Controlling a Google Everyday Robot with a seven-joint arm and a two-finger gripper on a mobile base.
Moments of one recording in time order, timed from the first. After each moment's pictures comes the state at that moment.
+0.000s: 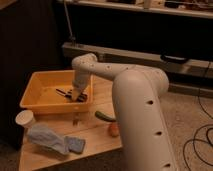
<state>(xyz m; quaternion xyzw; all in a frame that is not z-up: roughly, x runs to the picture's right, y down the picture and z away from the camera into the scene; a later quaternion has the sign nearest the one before) -0.166 0.020 0.883 -0.35 -0.05 0.31 0.88</state>
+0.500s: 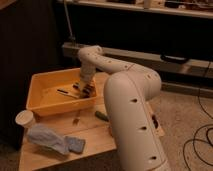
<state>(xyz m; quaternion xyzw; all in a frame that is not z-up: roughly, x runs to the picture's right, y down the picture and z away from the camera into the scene) -0.133 -0.033 0.923 -0.34 -0.01 0.35 0.87</state>
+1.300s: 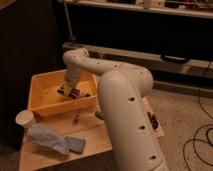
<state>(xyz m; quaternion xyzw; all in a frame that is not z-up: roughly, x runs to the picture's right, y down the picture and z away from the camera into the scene) -0.227 0.012 0.868 -0.36 -0.07 0.28 0.89</state>
